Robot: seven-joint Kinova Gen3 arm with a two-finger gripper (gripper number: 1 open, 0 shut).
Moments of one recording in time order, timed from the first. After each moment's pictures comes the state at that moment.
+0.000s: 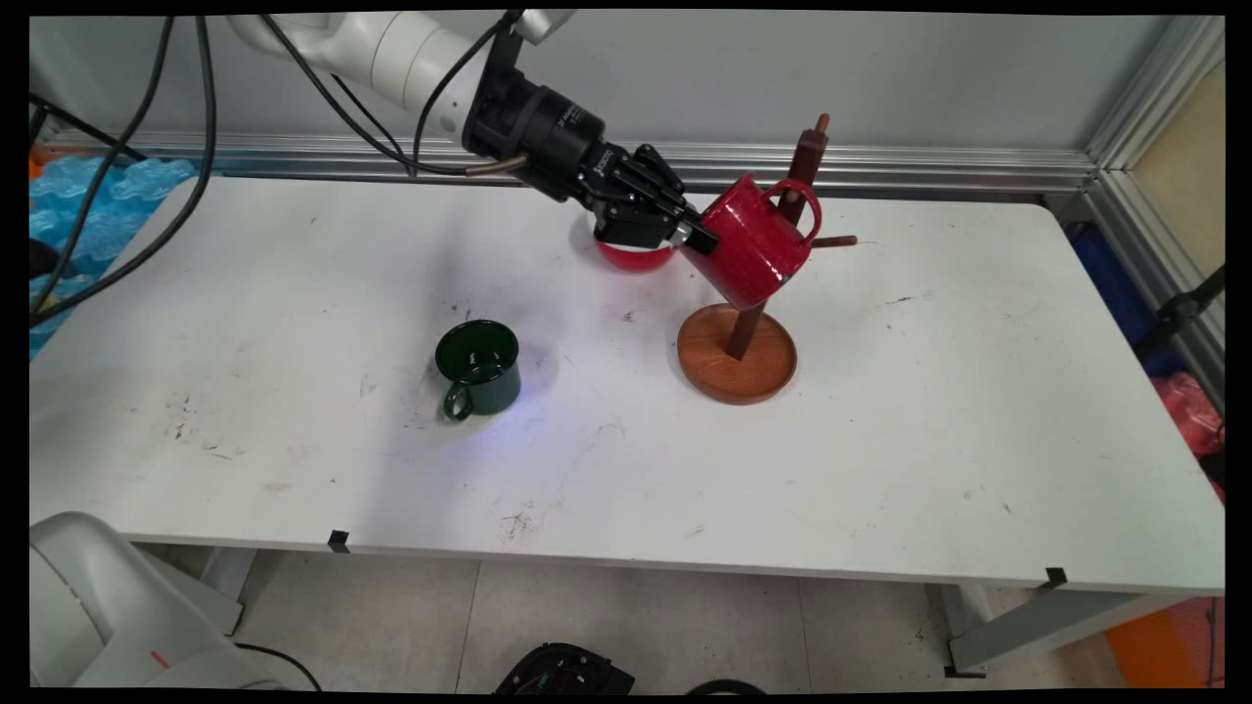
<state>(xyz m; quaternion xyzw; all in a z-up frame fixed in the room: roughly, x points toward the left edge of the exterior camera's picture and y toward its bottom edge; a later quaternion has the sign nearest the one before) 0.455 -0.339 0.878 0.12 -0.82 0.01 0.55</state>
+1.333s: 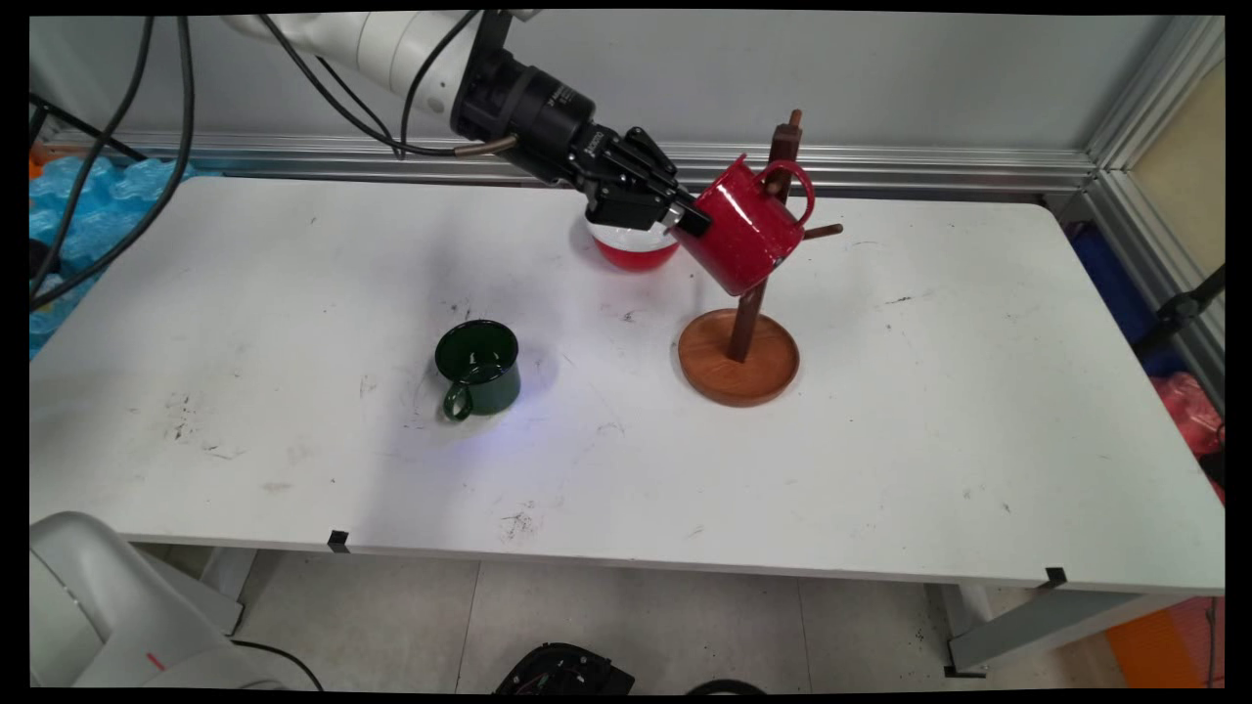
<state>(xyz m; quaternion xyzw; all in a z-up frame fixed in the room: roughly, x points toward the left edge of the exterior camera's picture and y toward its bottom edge) 0.466 -0.338 0.892 0.13 -0.82 0.01 0.55</state>
